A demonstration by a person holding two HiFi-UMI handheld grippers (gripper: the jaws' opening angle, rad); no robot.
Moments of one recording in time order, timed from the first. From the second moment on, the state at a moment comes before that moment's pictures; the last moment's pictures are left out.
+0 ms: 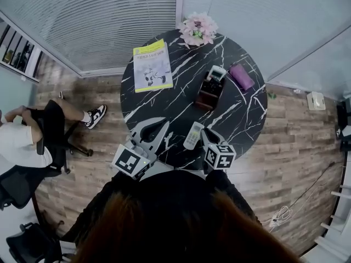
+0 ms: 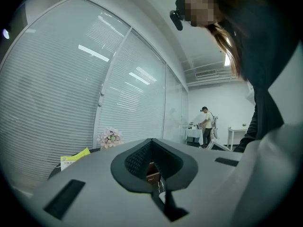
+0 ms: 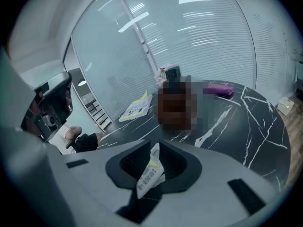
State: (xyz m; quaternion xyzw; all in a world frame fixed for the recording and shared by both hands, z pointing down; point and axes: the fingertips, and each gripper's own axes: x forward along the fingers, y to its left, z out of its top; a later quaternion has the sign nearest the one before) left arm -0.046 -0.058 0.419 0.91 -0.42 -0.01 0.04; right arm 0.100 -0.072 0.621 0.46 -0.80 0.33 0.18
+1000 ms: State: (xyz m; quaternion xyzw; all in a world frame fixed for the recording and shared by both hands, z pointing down) left arm -0.056 -0.042 0.431 0.90 -0.44 0.01 0.07; right arm 0.027 -0.092 0.689 0.37 -0.79 0.27 0.40
